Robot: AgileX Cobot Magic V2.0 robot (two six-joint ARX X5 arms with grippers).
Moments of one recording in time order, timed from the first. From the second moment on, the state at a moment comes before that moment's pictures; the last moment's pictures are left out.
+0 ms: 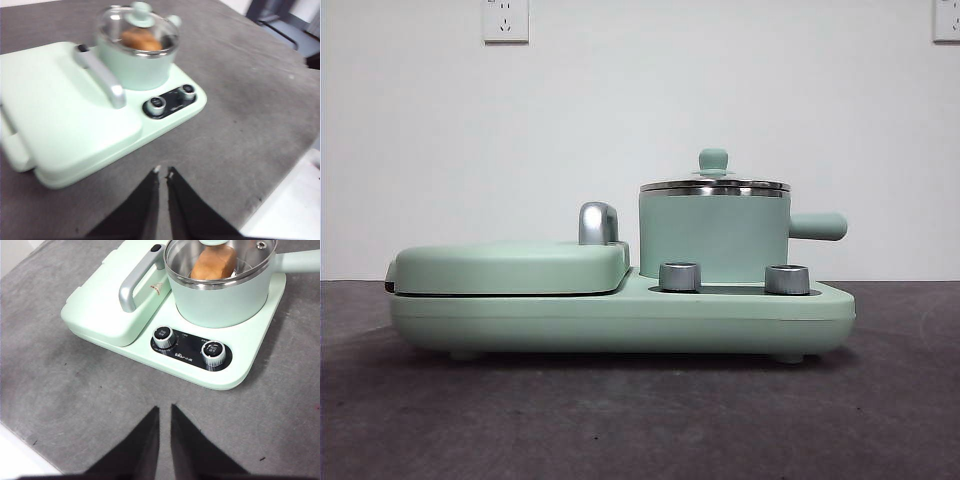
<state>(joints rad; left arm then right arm) -0.66 0.57 0.93 -0.84 0.13 -0.15 0.61 0.56 0.83 -0.81 -0.08 0.30</state>
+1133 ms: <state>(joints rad) -0.08 0.00 0.14 -0.36 0.12 -0.01 0.61 0.56 0.83 -0.81 -0.08 0.30</state>
